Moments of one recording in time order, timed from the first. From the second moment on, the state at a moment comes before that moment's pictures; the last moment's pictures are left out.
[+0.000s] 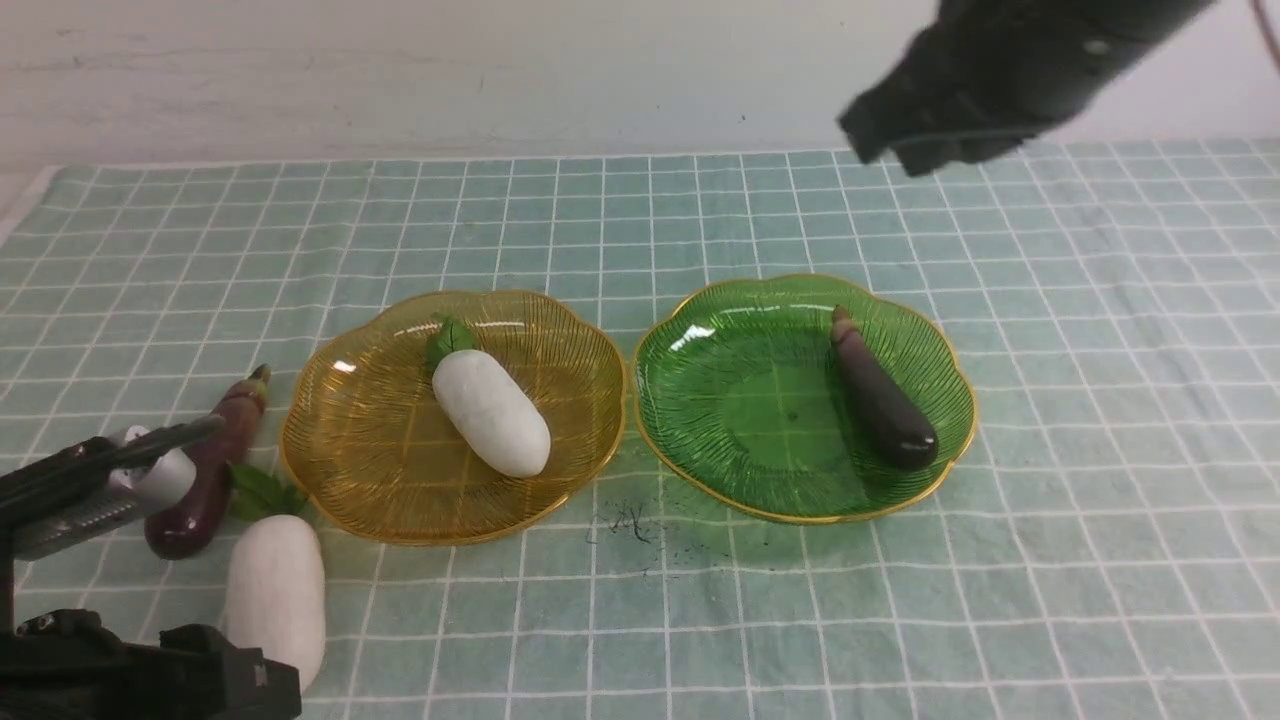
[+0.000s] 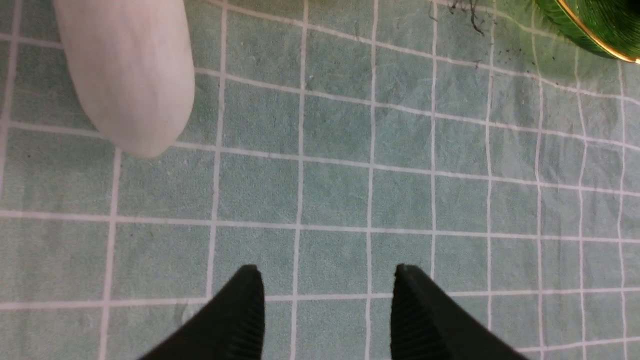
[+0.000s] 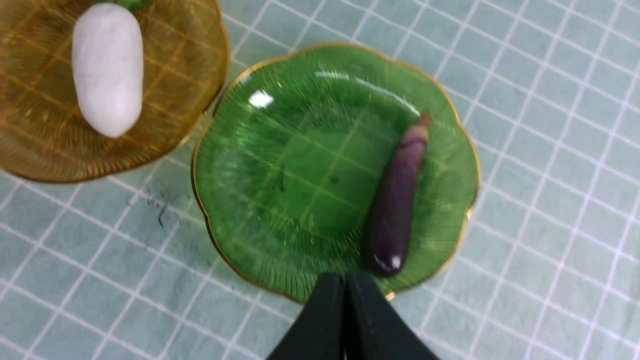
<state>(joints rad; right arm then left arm) 0.53 1.45 -1.62 -0.13 1.26 0.04 -0.06 0.80 -0.52 -0.45 0.82 -0.02</state>
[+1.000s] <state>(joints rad) 0.53 0.88 -0.93 -0.18 1.14 0.17 -0.06 1.38 -0.71 -0.11 0.67 -0.28</state>
